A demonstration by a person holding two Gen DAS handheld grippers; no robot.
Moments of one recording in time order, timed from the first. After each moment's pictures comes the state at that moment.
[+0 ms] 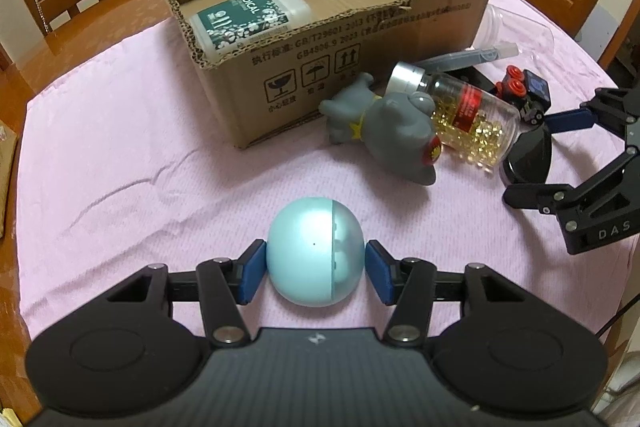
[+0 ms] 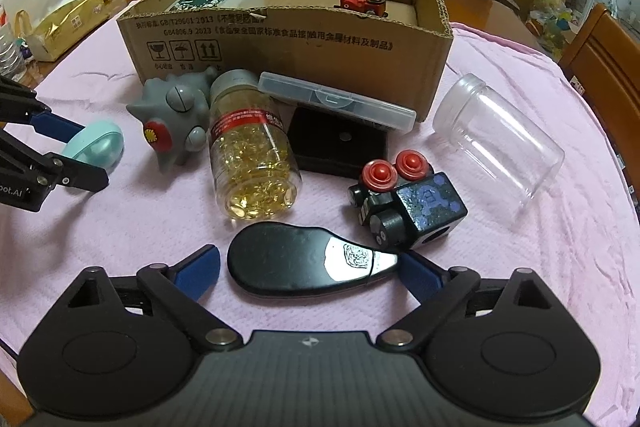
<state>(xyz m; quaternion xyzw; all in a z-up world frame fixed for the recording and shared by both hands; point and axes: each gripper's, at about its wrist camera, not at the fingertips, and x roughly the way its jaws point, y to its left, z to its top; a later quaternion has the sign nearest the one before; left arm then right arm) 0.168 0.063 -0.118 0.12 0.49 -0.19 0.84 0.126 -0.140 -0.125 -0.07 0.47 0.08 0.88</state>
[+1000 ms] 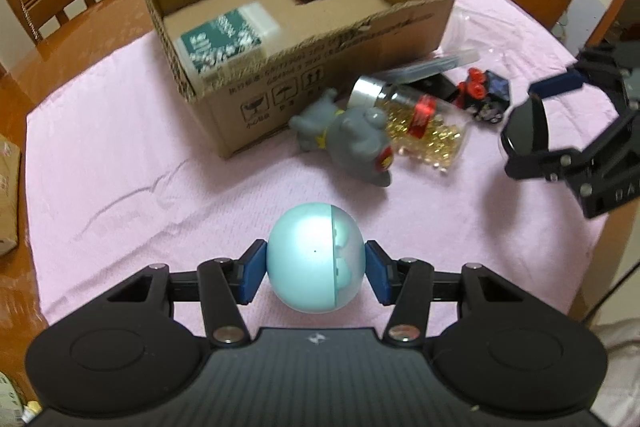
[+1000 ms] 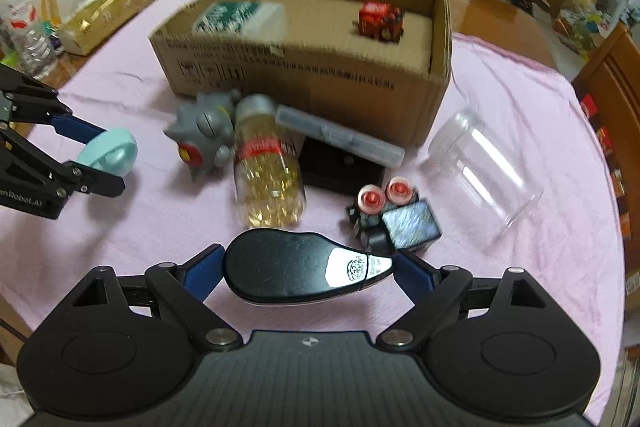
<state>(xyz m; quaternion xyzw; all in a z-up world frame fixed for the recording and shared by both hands) 0.158 0.052 -0.077 0.14 0.52 -0.21 0.82 0.132 -0.149 -0.065 -0.09 0.50 0.13 0.85</state>
